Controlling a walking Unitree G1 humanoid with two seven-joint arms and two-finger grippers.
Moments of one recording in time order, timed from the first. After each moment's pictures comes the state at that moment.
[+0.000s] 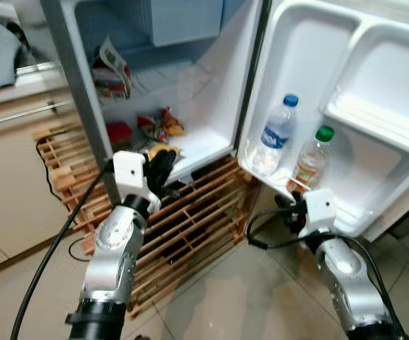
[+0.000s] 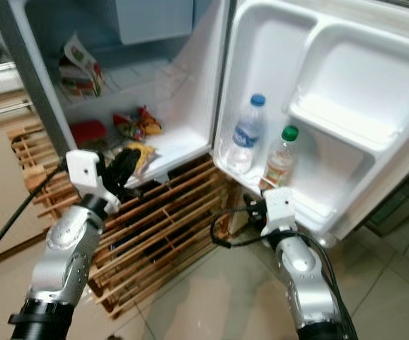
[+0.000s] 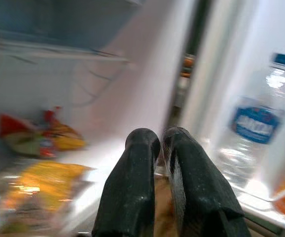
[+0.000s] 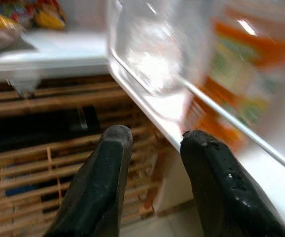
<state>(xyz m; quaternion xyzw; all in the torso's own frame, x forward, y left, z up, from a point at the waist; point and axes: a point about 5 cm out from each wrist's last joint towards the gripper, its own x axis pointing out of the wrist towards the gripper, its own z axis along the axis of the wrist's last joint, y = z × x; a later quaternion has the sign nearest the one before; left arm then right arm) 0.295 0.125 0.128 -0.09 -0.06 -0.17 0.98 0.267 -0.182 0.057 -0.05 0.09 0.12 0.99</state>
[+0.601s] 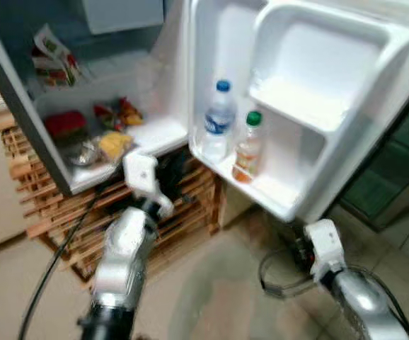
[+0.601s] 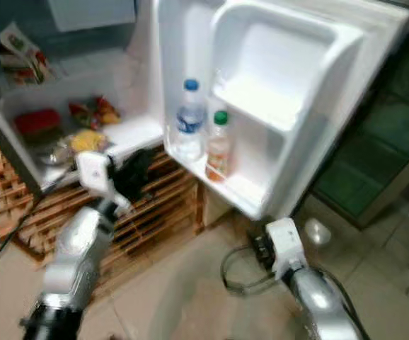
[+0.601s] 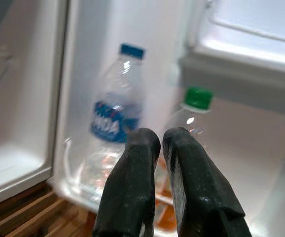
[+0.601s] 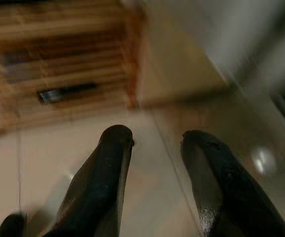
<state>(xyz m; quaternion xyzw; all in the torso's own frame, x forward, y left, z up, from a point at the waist) 0.293 0.109 0.133 -0.11 -0.08 -0.21 0.97 0.210 -0.224 0.007 -0.07 0.28 0.16 0.95</state>
